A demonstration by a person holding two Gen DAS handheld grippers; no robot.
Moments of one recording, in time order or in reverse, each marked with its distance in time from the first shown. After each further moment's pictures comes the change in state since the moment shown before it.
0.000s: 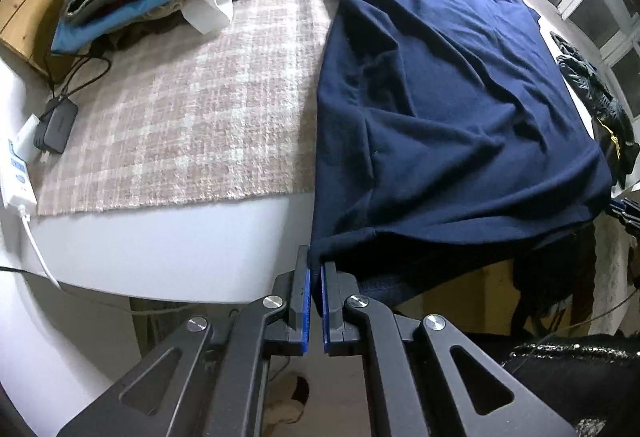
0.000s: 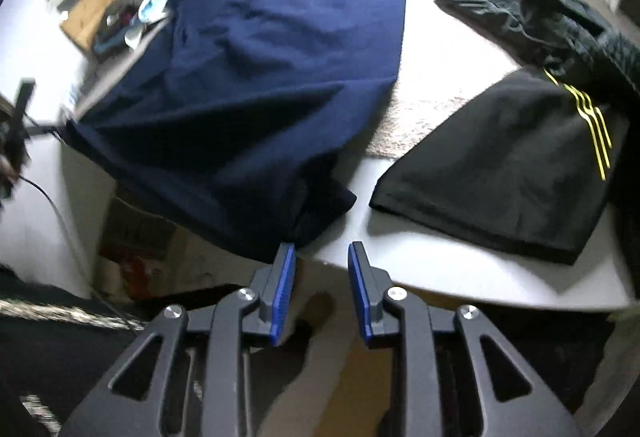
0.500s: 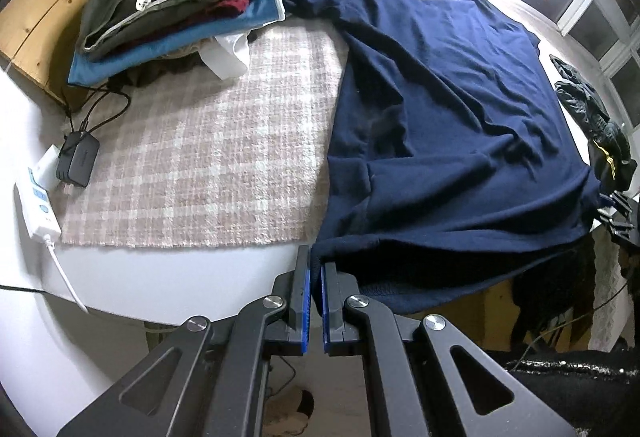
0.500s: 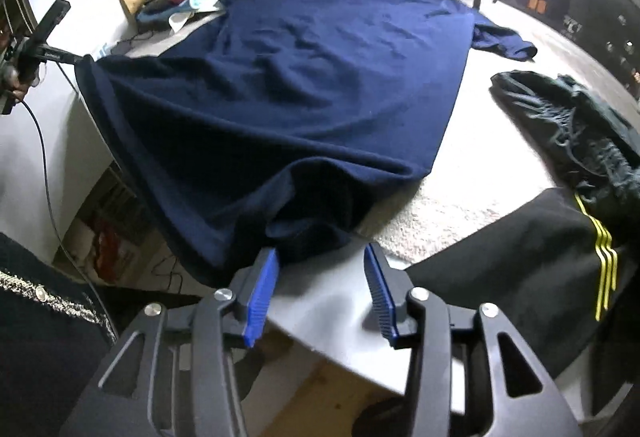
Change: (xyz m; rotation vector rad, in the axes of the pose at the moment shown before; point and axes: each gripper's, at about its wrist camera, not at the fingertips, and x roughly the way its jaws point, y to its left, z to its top) left arm -0.030 0.005 0.025 0.017 -0.052 0.018; right arm 0.006 0.007 0.032 -0.249 -0.110 0.025
